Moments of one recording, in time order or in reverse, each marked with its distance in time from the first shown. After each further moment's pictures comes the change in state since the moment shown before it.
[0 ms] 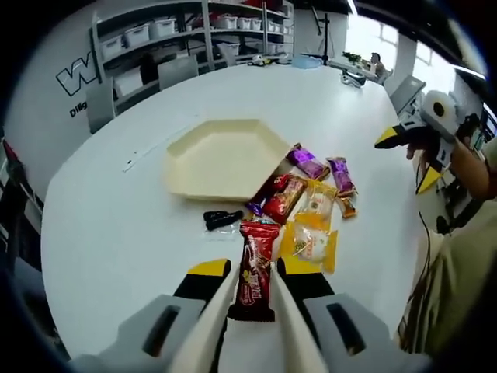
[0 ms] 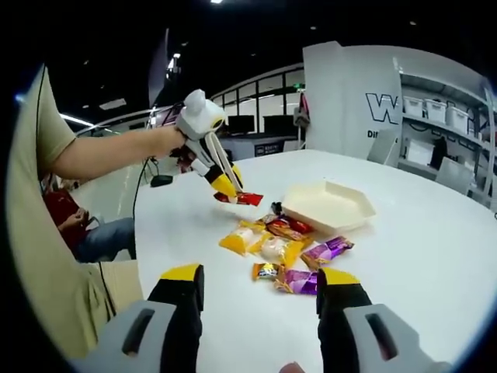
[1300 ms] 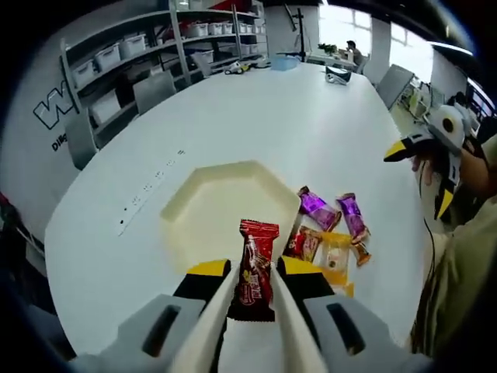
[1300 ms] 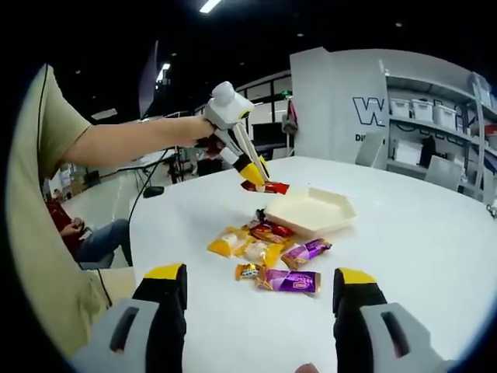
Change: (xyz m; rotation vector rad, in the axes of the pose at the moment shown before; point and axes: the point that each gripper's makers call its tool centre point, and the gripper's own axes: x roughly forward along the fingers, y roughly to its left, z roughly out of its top) left arm 0.035 0.017 0.093 0.153 -0.004 -0.051; right arm -0.024 -0.021 0.004 0.033 -0.041 -0.044
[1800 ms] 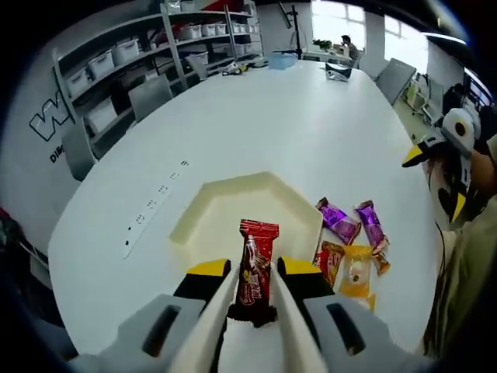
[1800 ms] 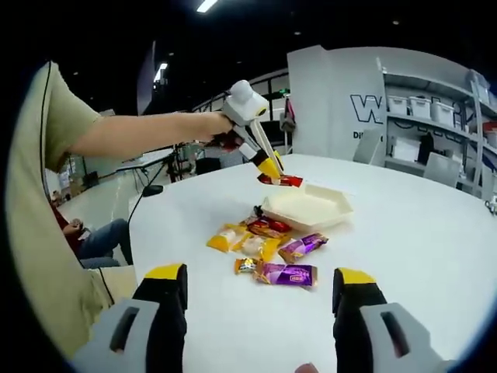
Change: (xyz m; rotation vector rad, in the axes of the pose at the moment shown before) left arm 0.024 0.024 0.025 0.057 0.002 0.008; right arm -0.007 -0.004 -0.005 0.013 0.010 -0.009
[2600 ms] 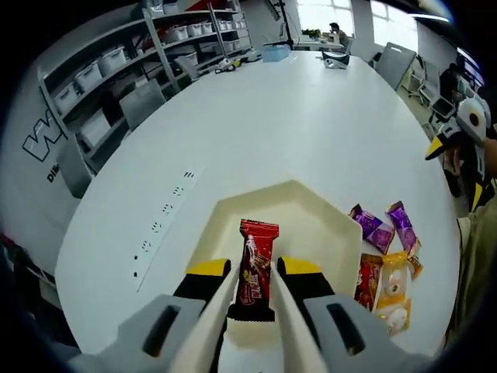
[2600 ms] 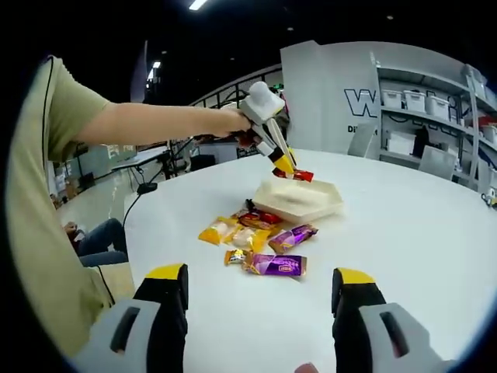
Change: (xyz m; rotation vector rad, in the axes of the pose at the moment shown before) left arm 0.045 0.033 0.023 0.090 0.023 0.006; right arm -0.006 -0.014 -0.009 0.023 0.023 -0.025
